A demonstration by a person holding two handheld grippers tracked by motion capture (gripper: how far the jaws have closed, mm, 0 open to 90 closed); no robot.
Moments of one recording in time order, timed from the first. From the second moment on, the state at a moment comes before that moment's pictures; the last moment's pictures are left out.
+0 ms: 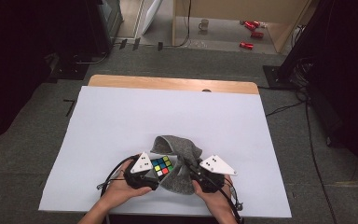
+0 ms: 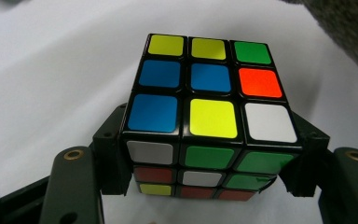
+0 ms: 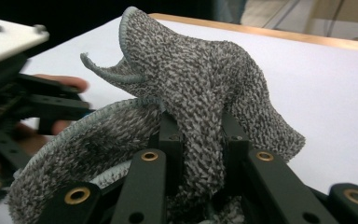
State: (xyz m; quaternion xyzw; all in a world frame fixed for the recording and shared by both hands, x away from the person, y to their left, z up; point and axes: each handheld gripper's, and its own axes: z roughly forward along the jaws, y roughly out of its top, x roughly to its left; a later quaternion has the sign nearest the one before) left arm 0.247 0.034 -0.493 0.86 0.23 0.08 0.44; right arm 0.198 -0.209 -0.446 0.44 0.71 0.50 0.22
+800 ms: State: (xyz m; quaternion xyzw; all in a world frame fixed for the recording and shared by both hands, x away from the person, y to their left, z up) left arm 0.243 0.025 -0.493 0.87 0.21 0.08 0.44; right arm 0.196 -0.179 -0.457 0.43 0.75 0.45 0.22
